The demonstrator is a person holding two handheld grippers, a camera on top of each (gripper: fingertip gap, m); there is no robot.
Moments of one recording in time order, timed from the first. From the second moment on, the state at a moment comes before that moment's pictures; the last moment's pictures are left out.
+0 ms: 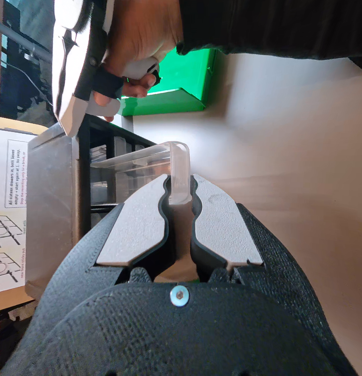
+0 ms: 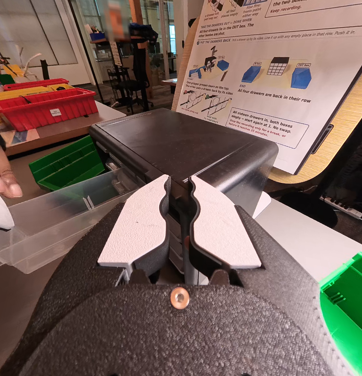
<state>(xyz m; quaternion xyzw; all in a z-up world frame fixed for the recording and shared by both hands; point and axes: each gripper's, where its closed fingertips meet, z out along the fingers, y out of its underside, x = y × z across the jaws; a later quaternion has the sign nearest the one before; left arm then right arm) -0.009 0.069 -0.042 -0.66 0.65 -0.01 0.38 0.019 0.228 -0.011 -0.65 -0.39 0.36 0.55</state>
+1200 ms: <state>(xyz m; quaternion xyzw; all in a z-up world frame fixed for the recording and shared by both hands) -0.013 0.069 -0.037 -0.55 0.68 0.13 0.47 0.019 0.228 -0.011 -0.64 -0.39 0.37 0.55</state>
